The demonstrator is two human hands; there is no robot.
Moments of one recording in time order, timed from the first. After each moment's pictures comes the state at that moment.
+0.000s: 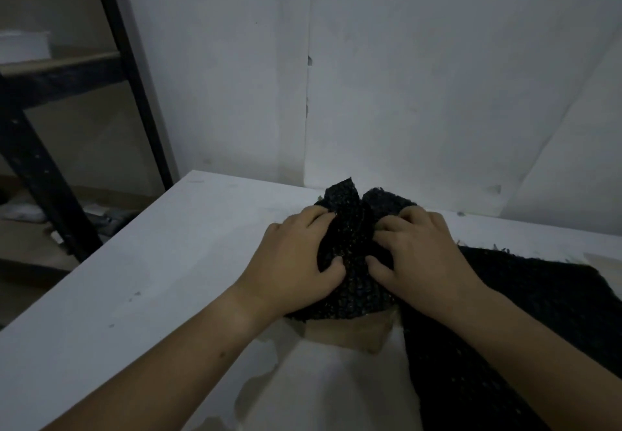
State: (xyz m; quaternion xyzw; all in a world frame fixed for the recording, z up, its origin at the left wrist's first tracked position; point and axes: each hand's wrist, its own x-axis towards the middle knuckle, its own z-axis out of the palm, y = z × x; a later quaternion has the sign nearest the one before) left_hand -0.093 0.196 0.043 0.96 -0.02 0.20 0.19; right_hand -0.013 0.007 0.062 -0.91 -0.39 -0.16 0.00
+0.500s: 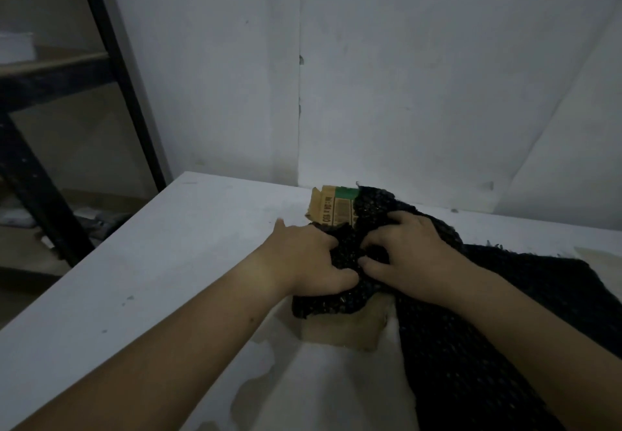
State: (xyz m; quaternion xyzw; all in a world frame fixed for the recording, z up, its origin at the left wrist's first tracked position) left_hand -0.073 0.184 0.069 0.99 0.00 -0.04 0.13; right_hand -0.004 0.009 0.075 -0.92 -0.39 -0.02 0.05
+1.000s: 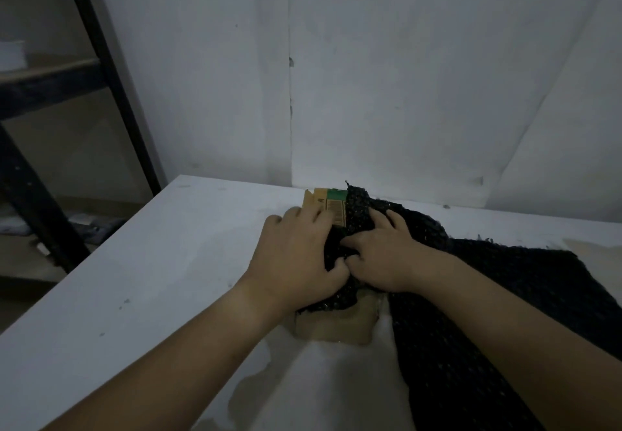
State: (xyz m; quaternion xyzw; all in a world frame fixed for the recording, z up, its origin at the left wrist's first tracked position) left_hand -0.085 0.174 0.054 0.98 -0.01 0.20 0.04; right_hand -0.002 0.031 0.069 -0.93 -0.37 0.10 -0.01
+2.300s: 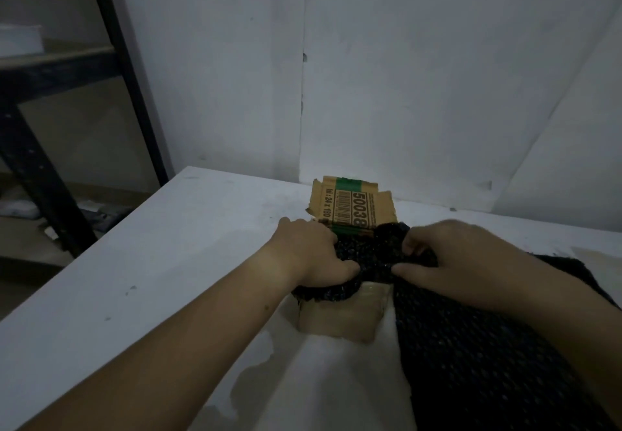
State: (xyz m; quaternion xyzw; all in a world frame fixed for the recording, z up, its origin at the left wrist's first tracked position) left_hand -0.062 0.178 0.058 1.00 0.02 -0.02 0.04; right_hand -0.023 -0.040 0.106 -0.93 -0.36 -0.01 0.05
